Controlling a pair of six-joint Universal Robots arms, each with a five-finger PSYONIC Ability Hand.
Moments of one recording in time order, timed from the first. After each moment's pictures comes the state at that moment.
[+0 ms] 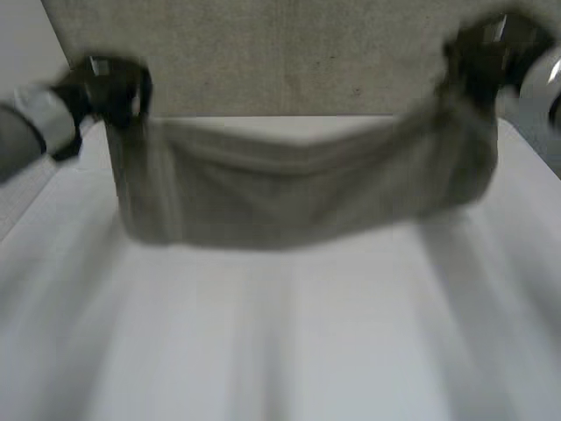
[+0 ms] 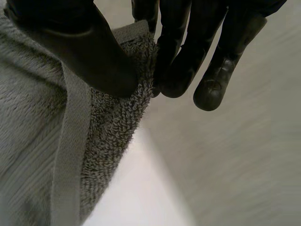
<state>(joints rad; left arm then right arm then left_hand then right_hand) 4.61 -2.09 -0.97 2.94 -1.06 3.44 1.77 -1.12 0.87 0.37 1.29 2.43 1.34 1.38 1.38 1.39 1.20 1.32 1.30 1.35 1.34 1.15</state>
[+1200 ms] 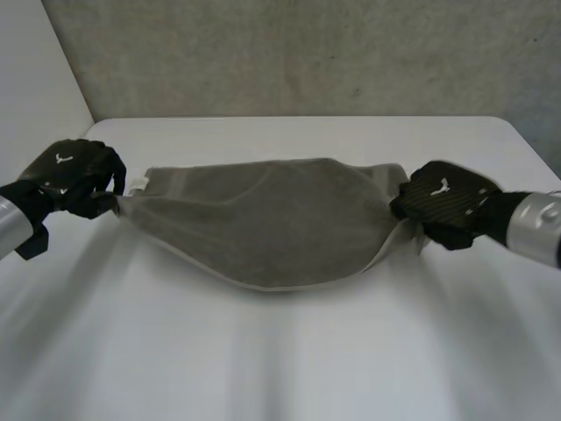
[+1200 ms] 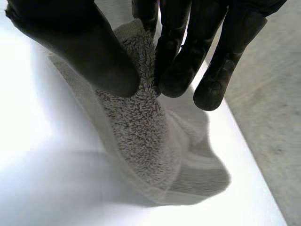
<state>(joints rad) 4.86 -1.77 -1.72 3.33 -0.80 3.38 1.65 -1.28 1.46 0.37 0.82 2.13 1.34 1.38 1.38 1.39 1.20 1.32 1.31 1.35 1.34 1.16</state>
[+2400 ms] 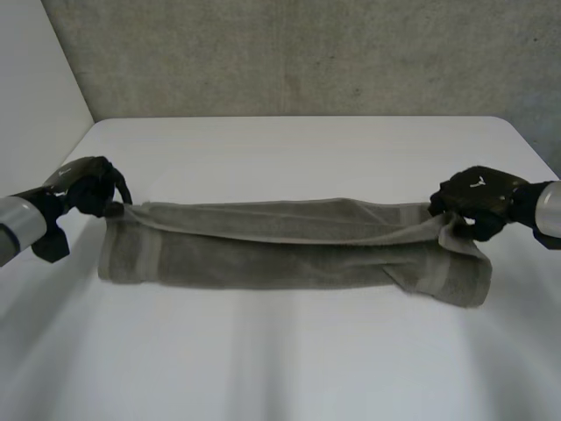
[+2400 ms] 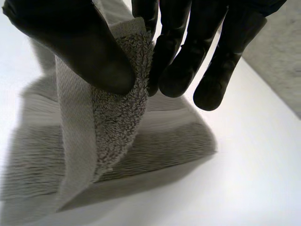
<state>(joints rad) 4.86 -2.07 -1.50 3.29 -0.90 3.05 1.50 -0.97 1.14 0.59 0.82 2.16 1.34 1.38 1.38 1.39 1.20 1.32 1.31 1.35 1.34 1.16</state>
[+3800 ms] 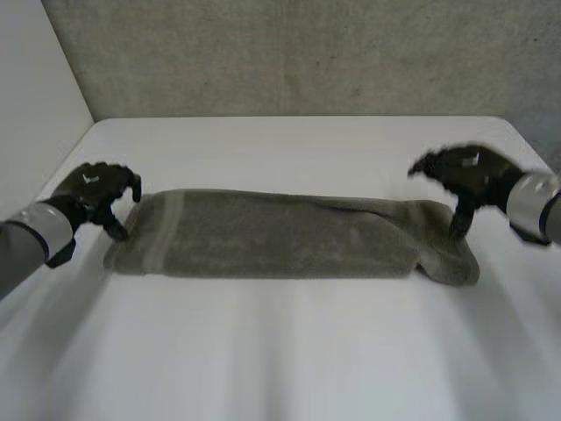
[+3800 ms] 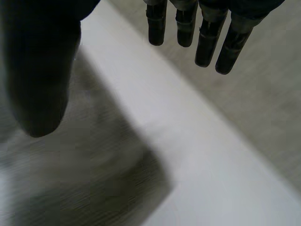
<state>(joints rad) 4.73 -2.02 -1.56 3.29 -1.10 3.45 1.67 -1.16 1.30 0.27 1.12 2.55 0.52 0.52 0.52 0.52 0.35 0.23 0.25 0.25 0.26 0.07</state>
